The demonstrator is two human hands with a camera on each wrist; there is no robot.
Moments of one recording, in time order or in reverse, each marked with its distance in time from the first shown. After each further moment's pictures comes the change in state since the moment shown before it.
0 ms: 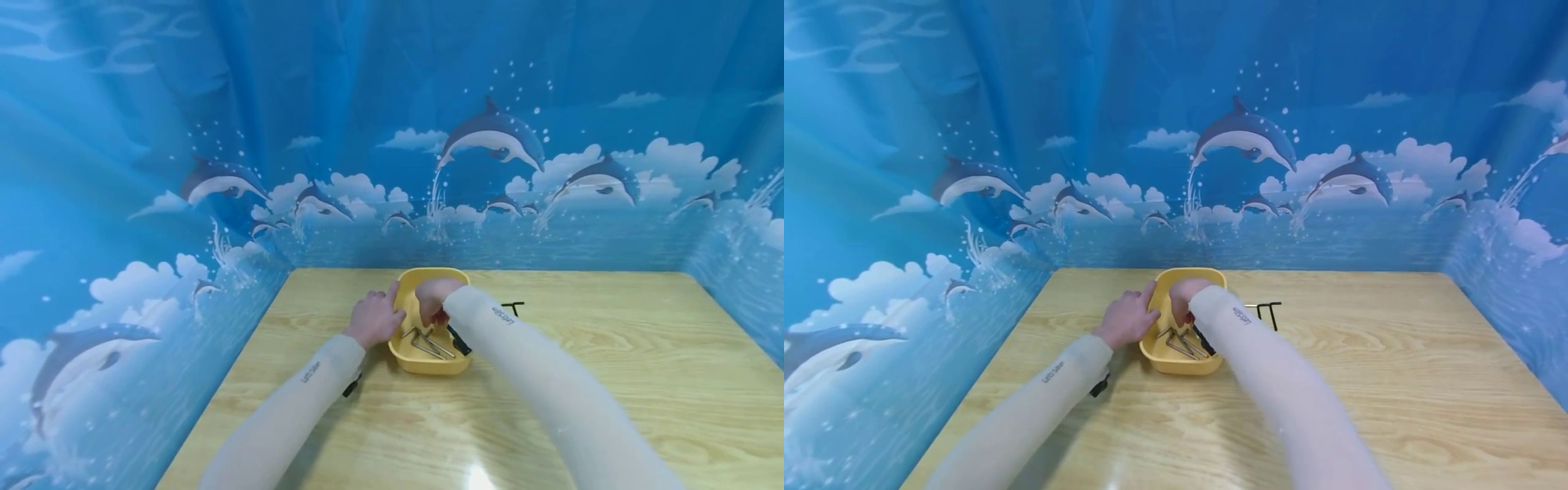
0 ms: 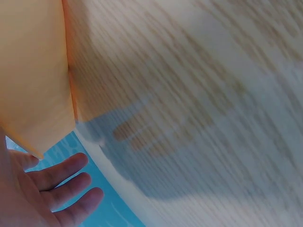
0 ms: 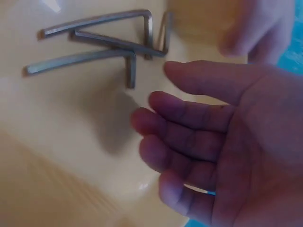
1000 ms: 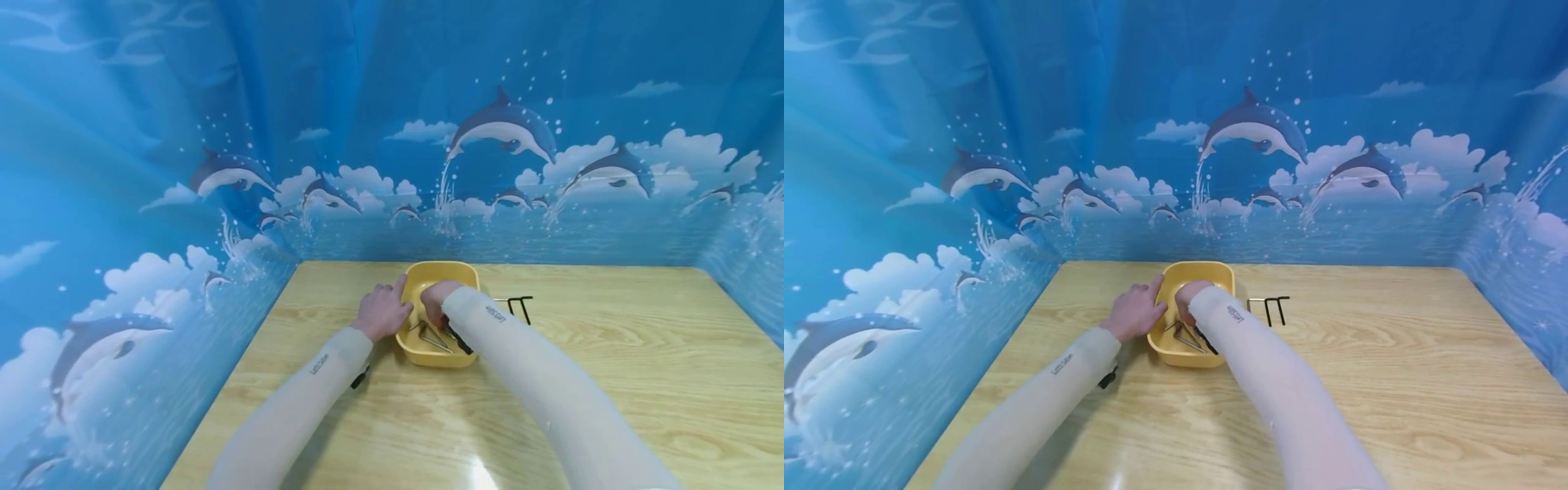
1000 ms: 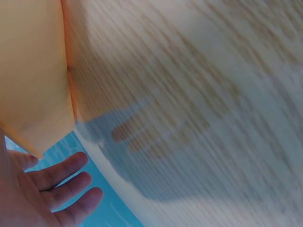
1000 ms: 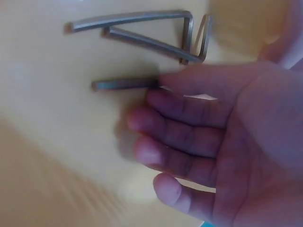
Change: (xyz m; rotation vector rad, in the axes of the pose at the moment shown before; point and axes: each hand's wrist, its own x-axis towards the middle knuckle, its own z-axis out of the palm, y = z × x) left_hand 0.002 0.000 -0.001 0.001 -0.023 -0.019; right_hand 0.007 -0.008 0.015 -0.092 -0.004 0.083
